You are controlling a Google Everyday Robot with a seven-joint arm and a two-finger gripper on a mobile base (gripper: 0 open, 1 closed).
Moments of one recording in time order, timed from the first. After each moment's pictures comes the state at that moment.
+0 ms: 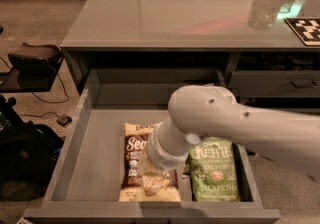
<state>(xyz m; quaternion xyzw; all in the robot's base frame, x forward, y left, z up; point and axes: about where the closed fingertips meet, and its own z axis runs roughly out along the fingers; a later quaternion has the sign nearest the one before) 0.395 0.040 0.691 -0.71 0.66 0.18 0.16</state>
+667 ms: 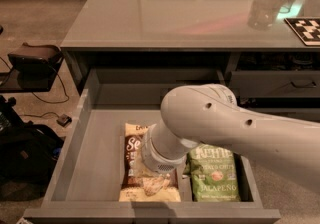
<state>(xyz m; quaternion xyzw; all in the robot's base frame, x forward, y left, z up) 0.379 0.048 0.717 -0.72 0.65 0.15 0.18</state>
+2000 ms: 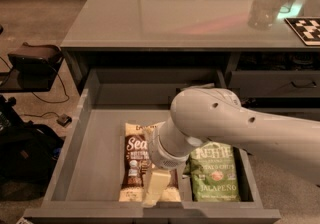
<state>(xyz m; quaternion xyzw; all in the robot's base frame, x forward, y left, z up) 0.397 0.037 0.699 -0.70 0.67 0.16 0.19</state>
